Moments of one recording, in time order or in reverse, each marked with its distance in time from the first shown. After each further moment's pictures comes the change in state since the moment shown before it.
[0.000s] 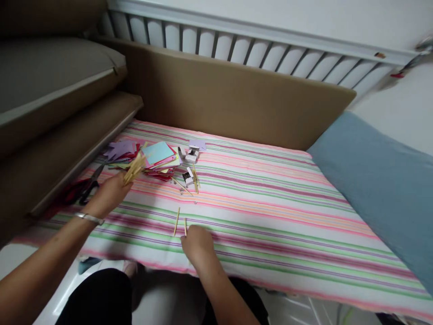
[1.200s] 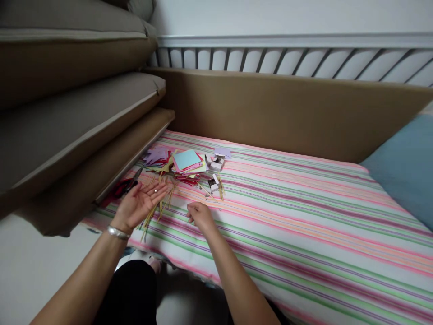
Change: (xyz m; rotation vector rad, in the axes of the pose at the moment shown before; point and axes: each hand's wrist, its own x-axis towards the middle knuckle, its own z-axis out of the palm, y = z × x) left_hand -0.051 -0.001 -0.025 -1.786 -0.158 -0.391; right_hand 0.062 -0.062 0.006 0.946 -0.076 -0.265
